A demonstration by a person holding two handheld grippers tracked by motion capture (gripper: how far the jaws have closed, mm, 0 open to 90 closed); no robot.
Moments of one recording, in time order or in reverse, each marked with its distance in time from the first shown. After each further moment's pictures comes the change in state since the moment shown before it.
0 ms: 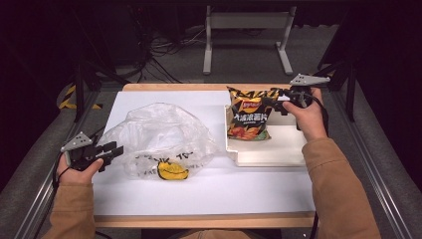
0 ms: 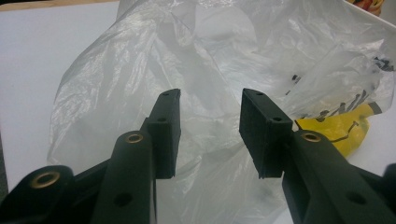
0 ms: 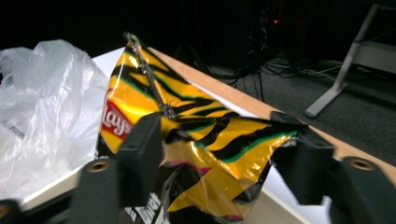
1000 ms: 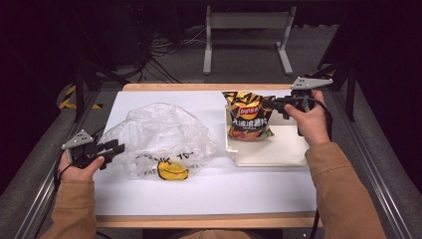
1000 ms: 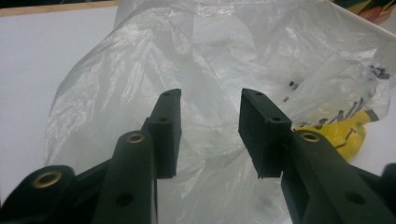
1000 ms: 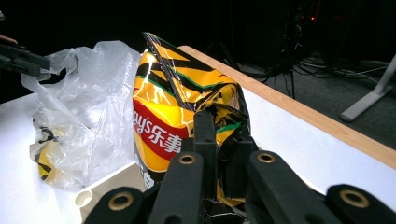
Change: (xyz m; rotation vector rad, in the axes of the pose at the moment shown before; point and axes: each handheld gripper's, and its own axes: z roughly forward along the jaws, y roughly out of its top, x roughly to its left) left arm 0.002 0.004 0.004 -0.011 -0.014 -0.004; right arm 0.027 0.007 -0.016 0.019 0.131 -0.013
